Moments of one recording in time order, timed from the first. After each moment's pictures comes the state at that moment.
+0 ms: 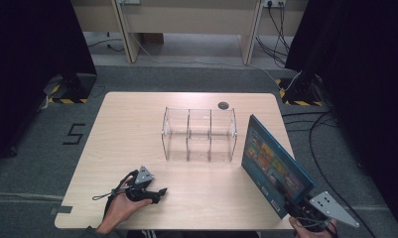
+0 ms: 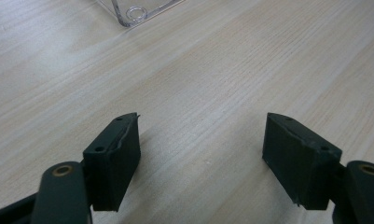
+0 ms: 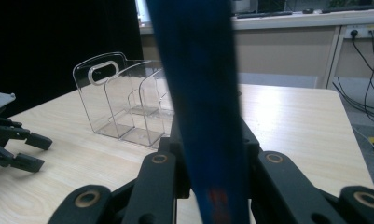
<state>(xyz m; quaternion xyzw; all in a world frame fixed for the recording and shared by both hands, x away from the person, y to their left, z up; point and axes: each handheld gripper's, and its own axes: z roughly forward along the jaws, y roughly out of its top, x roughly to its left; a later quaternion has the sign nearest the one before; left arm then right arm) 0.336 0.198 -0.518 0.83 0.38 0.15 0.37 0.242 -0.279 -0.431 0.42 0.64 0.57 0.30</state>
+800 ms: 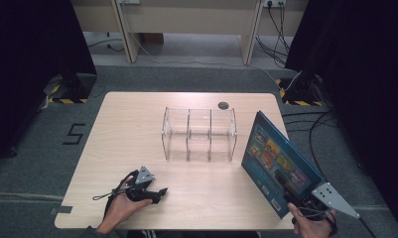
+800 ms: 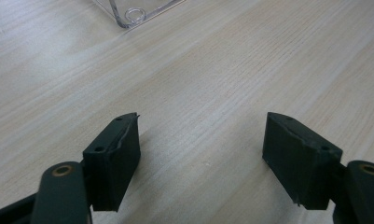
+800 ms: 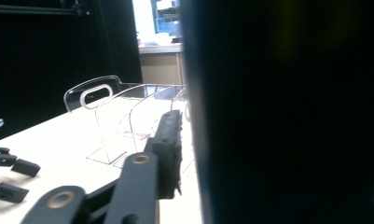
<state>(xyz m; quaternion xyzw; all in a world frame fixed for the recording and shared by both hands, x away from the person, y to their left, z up) 0.337 0.197 -0.519 0.83 0.38 0.15 0.37 0.262 -0.282 -0.427 0.40 0.62 0.59 0.32</state>
